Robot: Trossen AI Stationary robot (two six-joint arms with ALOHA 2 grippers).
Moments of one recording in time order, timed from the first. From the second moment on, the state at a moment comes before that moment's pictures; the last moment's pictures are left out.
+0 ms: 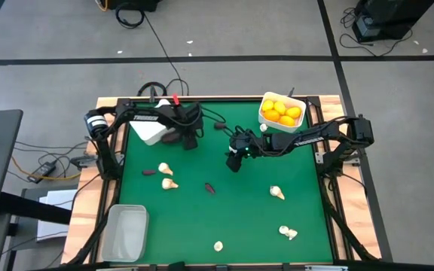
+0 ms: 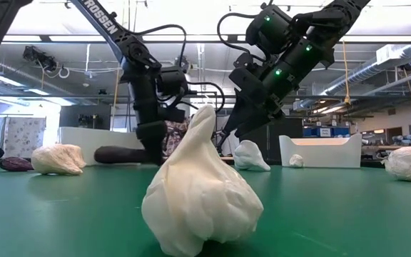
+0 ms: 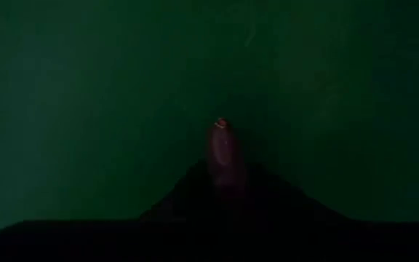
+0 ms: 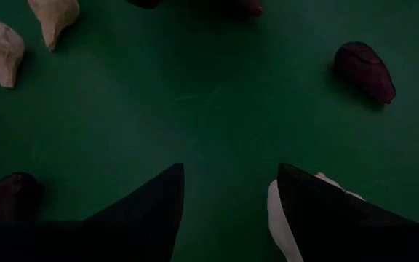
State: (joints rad) left arm 0.49 1.81 1.10 -0.50 -0.07 0.26; right arm -0.10 1.66 0.88 -0.01 0.20 0.40
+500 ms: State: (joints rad) left arm 0.48 1.78 1.34 -0.72 -0.09 0.31; right arm -0.10 1.66 0.88 -0.02 0.21 0.39
